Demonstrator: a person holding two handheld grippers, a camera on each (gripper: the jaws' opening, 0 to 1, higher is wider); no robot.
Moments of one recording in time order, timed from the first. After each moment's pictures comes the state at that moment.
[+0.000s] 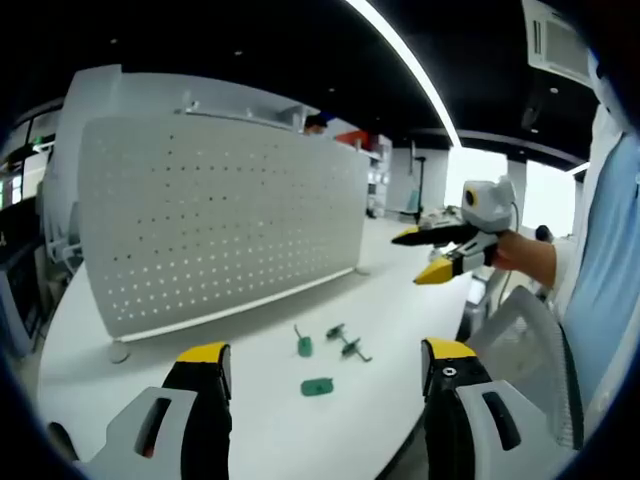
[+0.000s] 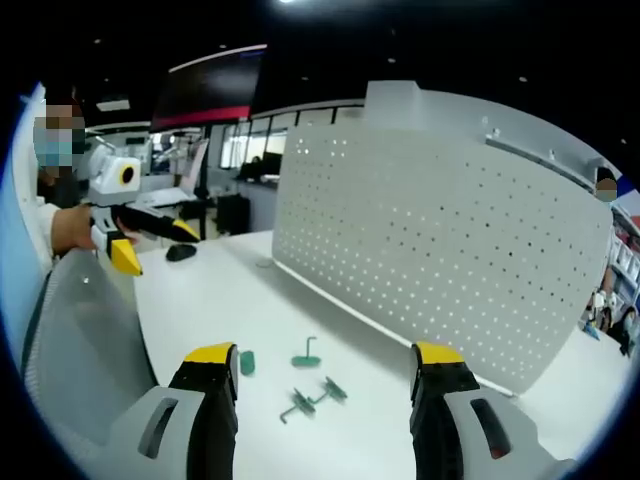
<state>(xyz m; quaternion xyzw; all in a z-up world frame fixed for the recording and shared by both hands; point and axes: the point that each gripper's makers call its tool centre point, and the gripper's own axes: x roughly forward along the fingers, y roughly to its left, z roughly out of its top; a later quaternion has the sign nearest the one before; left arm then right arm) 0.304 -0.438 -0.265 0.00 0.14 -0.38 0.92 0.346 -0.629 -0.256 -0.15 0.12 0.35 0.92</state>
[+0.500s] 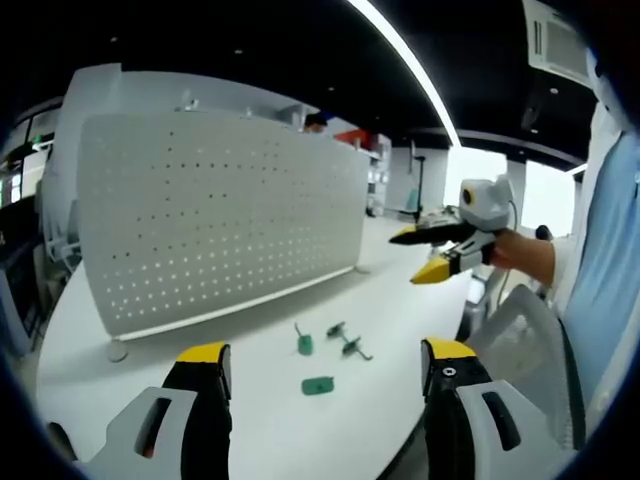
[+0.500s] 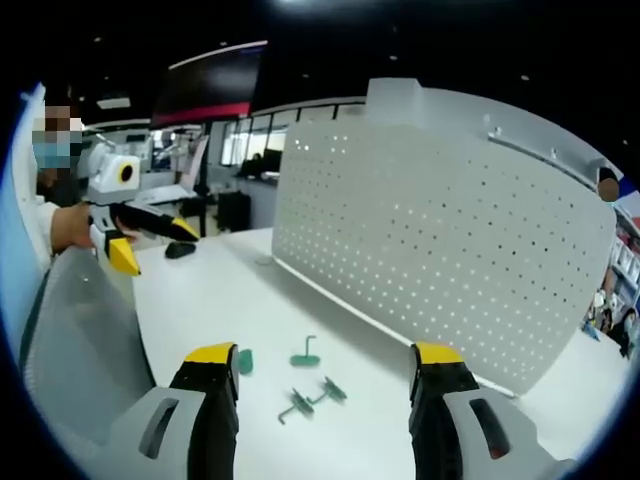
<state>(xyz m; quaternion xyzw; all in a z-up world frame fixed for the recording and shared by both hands) 0.306 -0.438 -0.269 0.00 0.14 -0.38 0.91 0.351 -0.627 -0.260 -0.15 0.13 0.35 0.92</state>
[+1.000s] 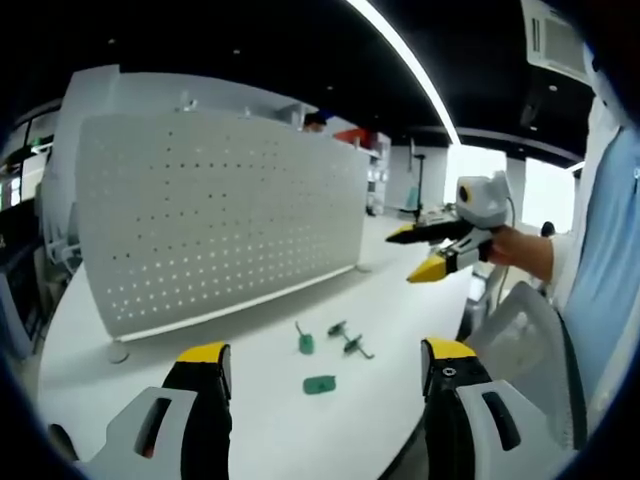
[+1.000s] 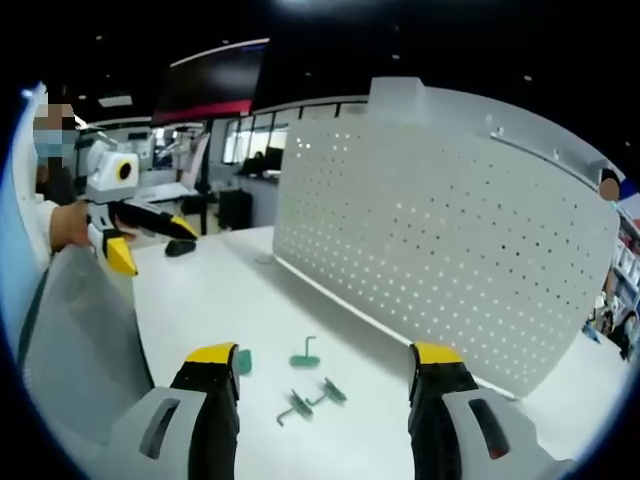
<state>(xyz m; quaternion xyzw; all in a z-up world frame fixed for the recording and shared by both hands) 0.306 -0.437 -0.270 0.01 0.14 -0.38 0.91 0.355 -0.624 -0.263 -0.15 0.13 0.35 0.91</state>
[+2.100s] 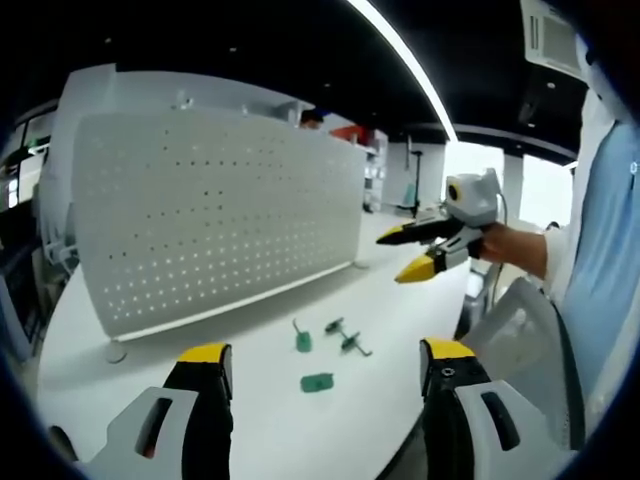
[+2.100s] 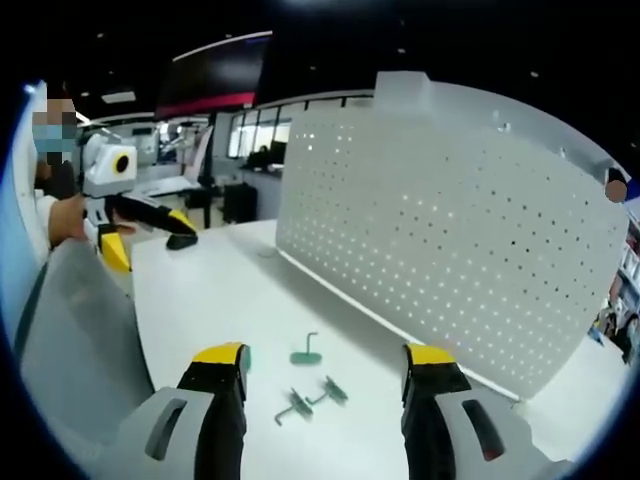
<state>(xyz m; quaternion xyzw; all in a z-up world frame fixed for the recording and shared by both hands) 0.305 -0.440 -0.273 0.01 0.15 -0.38 0.91 0.362 -0.619 -0.272 -0.16 0.15 0.36 0.91</state>
